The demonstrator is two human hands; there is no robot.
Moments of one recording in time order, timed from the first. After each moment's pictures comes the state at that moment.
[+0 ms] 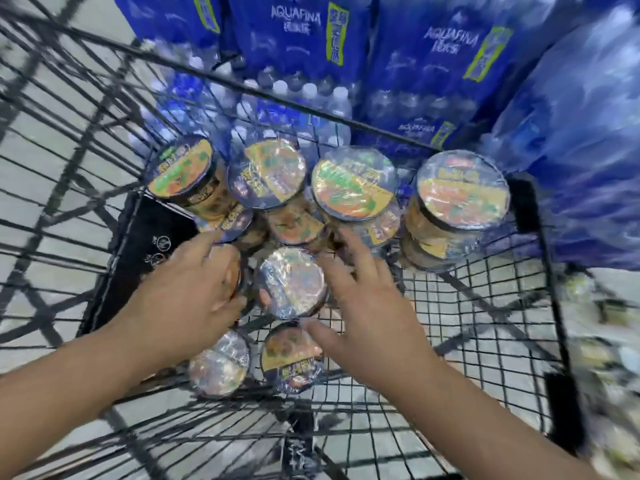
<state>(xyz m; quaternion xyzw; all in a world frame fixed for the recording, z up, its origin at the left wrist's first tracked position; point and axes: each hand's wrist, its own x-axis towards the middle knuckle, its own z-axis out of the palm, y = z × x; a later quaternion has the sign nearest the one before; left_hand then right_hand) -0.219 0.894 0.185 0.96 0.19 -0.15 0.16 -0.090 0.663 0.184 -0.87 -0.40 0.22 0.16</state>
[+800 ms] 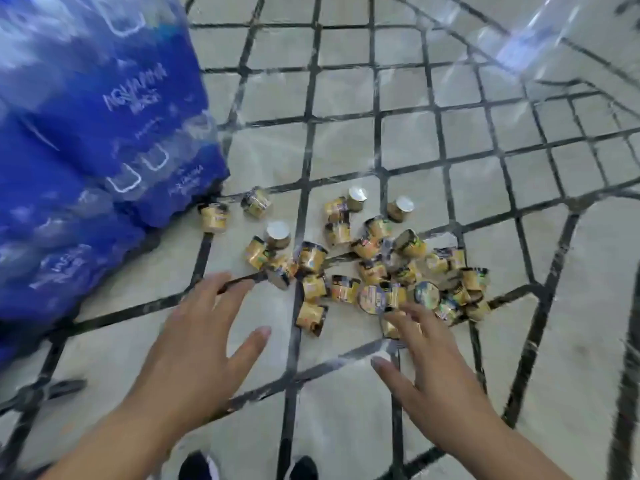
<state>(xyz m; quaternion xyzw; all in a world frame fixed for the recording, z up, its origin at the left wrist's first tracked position) 0.018 0.126 0.187 0.93 -0.24 -0.20 0.21 -0.147 -0.143 0.210 -0.94 0.20 0.15 0.22</state>
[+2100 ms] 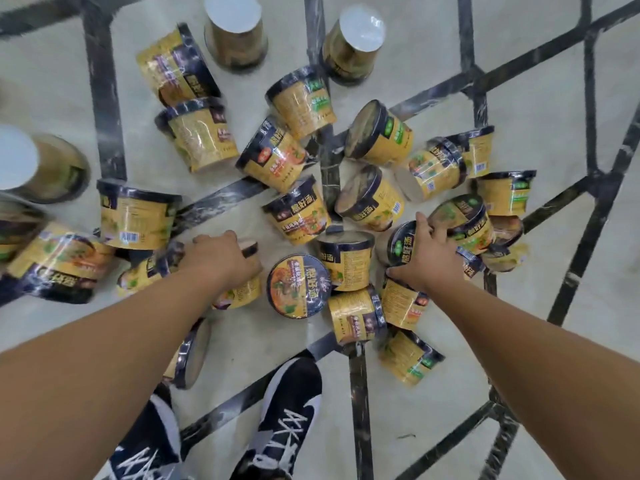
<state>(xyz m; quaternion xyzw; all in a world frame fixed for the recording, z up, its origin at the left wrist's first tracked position) 0.110 -0.319 -0.421 0.85 -0.18 -0.49 -0.04 -0.115 -0.593 -0.376 -0.81 0.45 0.35 0.08</state>
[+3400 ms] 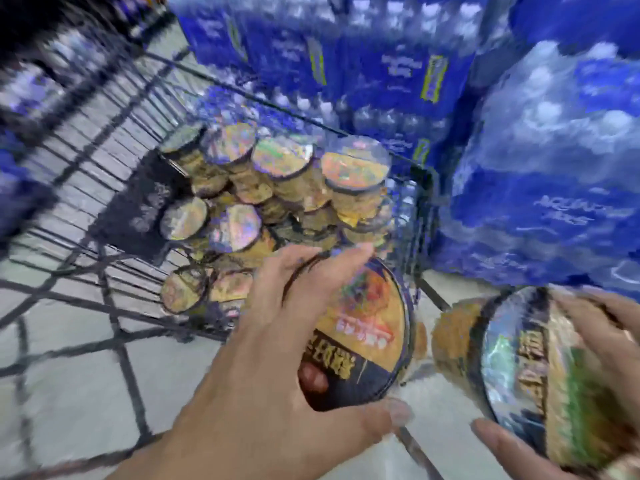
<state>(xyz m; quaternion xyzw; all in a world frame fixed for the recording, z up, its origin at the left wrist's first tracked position) -0.164 0.534 0.287 0.81 0.36 0.08 0.45 -0.020 0.295 0.294 -0.91 -0.34 0.06 0.25</state>
